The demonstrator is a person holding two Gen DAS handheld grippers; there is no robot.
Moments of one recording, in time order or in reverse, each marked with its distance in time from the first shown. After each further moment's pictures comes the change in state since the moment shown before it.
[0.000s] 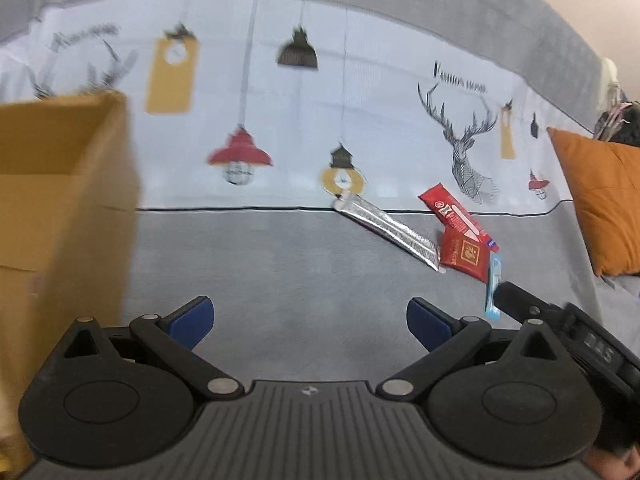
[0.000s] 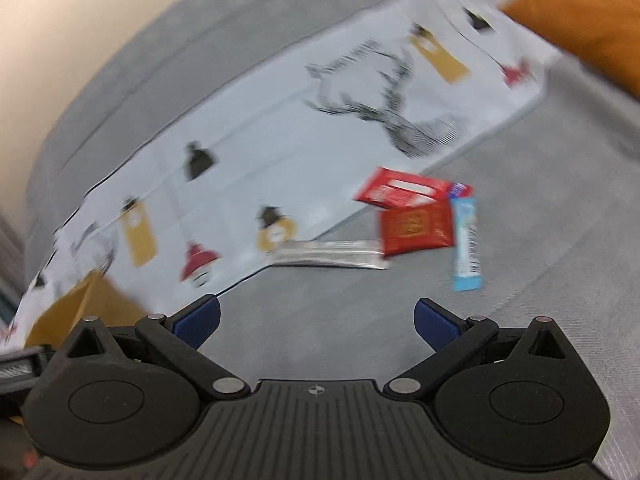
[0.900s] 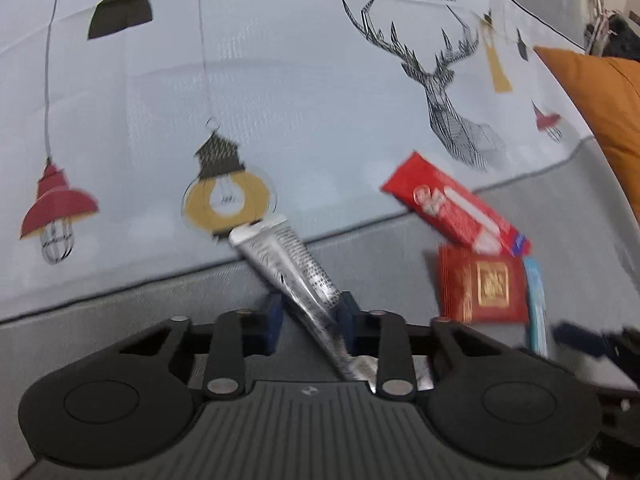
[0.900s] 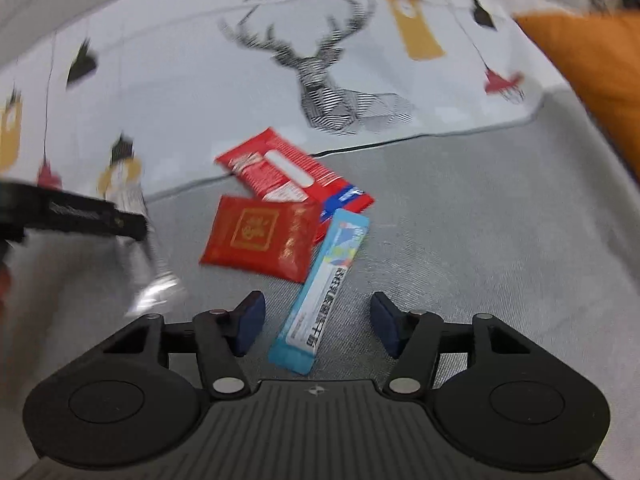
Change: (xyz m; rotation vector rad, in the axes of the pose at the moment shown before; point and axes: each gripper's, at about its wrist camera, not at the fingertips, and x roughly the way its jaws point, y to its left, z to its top) left arm 0.168 -0.075 0.048 0.254 0.078 -0.036; right arm 0.091 -0.048 0.026 -0.381 0.166 -0.258
